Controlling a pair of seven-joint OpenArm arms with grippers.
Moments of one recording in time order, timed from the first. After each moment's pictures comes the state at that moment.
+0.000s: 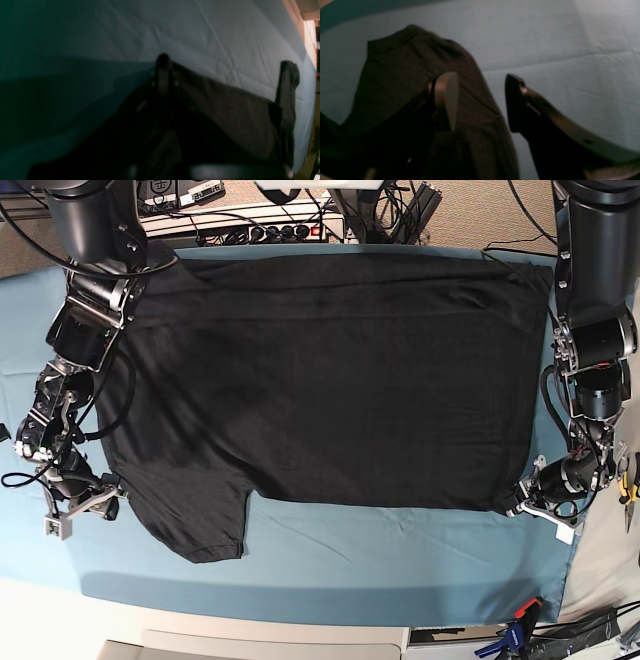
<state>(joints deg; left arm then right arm) -44.1 -21.6 -9.4 19.1 -40.1 -26.6 41.0 30.9 21.5 24.1 59.9 9.9 23.8 -41.7</state>
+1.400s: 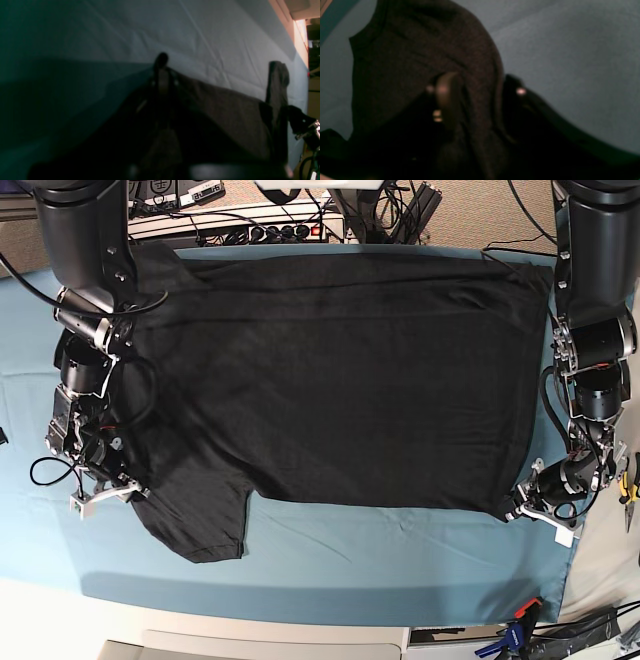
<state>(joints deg) -44.2 -21.5 -9.4 19.1 -41.9 -28.5 40.6 40.4 21.8 24.1 25.4 13.1 21.7 -30.4</state>
